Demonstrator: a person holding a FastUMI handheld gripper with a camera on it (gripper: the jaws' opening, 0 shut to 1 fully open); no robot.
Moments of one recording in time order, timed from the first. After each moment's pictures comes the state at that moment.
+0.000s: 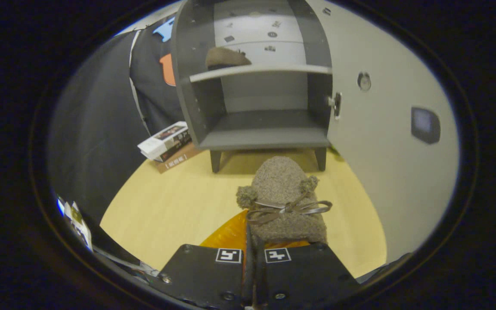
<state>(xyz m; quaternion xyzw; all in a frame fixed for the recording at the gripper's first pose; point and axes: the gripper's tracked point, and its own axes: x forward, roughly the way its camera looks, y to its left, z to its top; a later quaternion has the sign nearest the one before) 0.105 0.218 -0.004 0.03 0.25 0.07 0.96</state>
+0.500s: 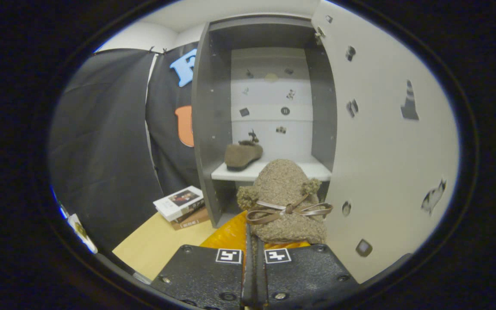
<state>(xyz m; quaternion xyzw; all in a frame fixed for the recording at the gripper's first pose) 0.125 0.229 0.207 0.00 0.08 0.07 0.99</state>
